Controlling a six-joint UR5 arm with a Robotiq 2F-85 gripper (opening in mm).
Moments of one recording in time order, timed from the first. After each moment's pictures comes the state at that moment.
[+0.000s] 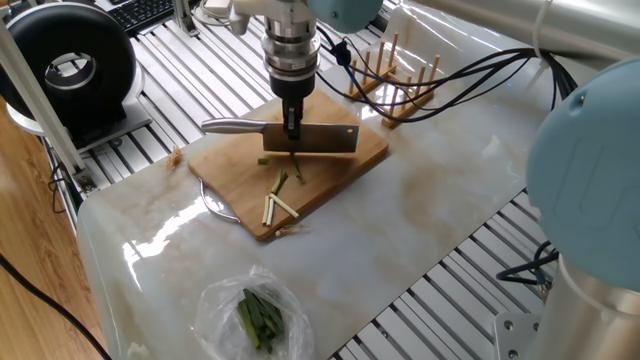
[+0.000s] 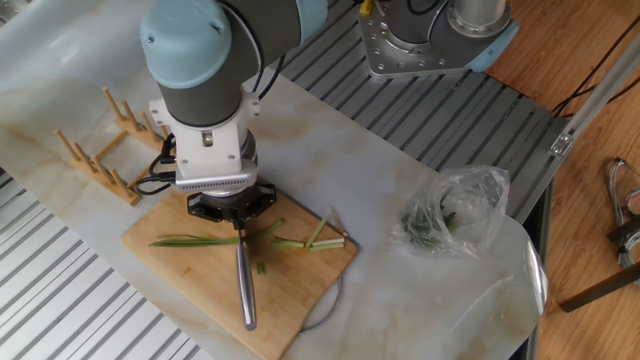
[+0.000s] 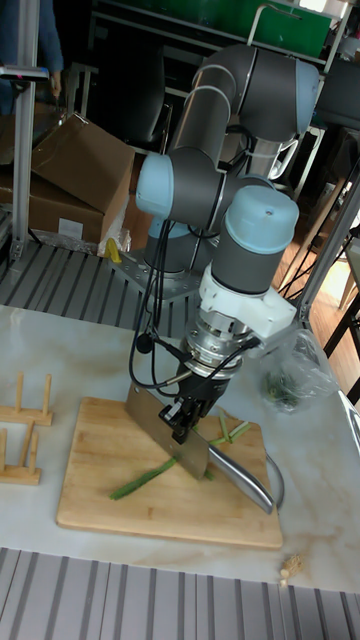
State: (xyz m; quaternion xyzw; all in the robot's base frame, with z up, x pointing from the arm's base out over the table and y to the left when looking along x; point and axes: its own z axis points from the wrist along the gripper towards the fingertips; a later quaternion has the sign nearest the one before) arm 0.604 0.046 0.063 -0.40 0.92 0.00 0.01
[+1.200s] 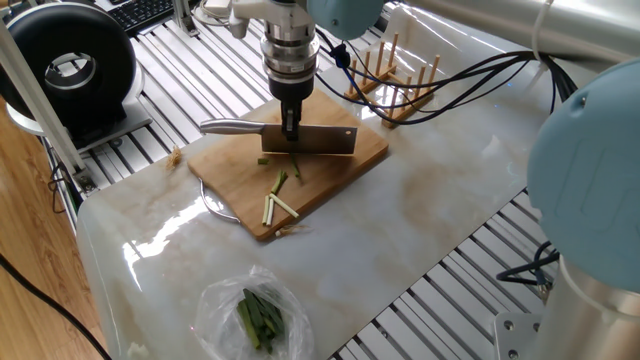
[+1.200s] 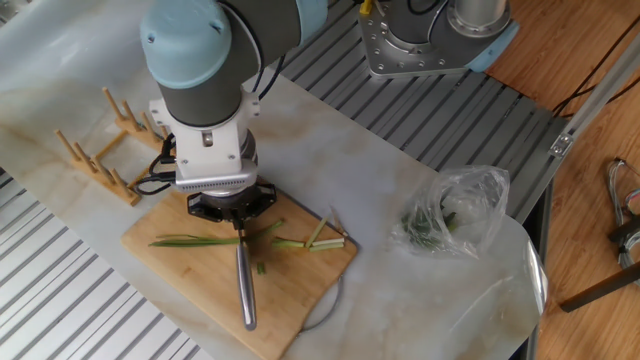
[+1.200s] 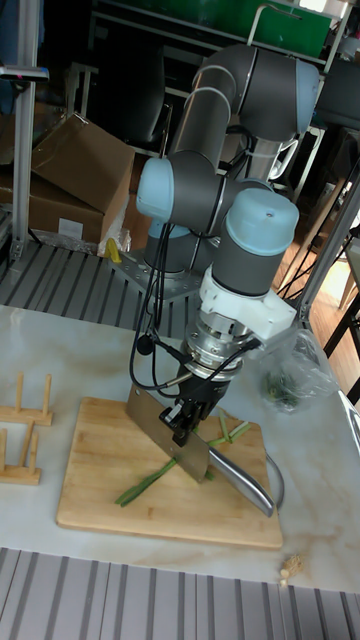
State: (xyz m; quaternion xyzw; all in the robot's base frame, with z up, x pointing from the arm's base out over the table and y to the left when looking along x) arm 0.607 0.045 0.061 -0.40 0.92 -0.01 0.01
